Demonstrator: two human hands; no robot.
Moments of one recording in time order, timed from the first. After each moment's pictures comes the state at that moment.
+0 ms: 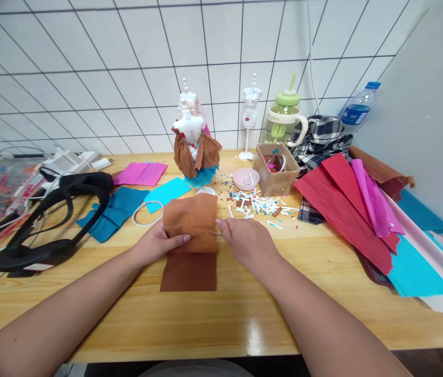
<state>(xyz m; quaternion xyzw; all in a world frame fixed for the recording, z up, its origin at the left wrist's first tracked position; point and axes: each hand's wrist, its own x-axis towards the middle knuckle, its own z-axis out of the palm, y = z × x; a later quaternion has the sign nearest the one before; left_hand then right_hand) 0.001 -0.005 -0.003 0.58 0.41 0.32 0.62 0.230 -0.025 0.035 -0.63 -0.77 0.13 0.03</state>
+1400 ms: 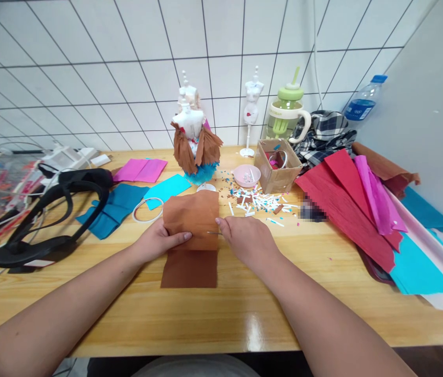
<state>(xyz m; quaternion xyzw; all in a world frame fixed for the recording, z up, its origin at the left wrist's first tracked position) 0.002 -0.006 -0.003 0.59 0.41 0.32 0.61 0.227 -0.028 0.036 -0.63 -0.77 0.12 0.02</state>
